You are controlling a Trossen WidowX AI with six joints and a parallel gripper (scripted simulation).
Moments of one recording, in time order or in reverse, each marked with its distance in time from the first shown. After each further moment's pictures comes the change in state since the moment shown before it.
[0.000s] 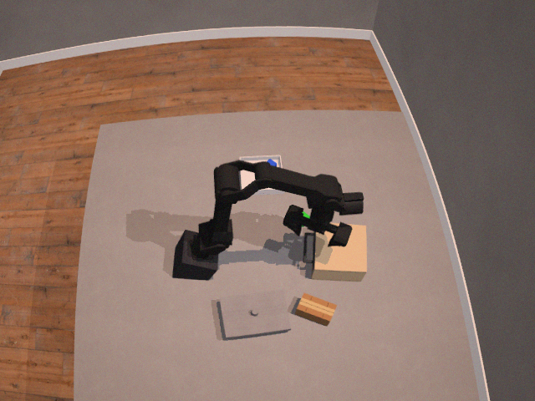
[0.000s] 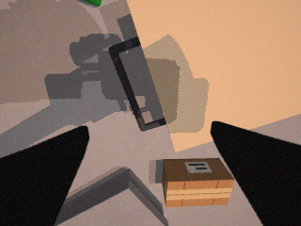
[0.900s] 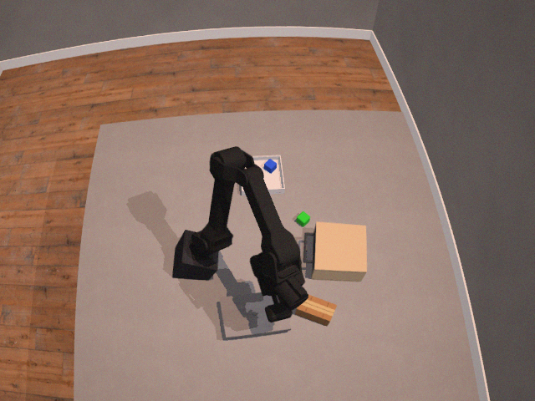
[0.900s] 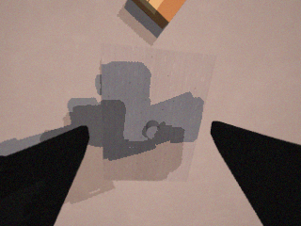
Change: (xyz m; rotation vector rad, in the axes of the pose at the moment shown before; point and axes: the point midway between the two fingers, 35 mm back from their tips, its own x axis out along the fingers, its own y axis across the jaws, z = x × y) arm -0.001 0.052 -0.221 0.908 0.000 -0.005
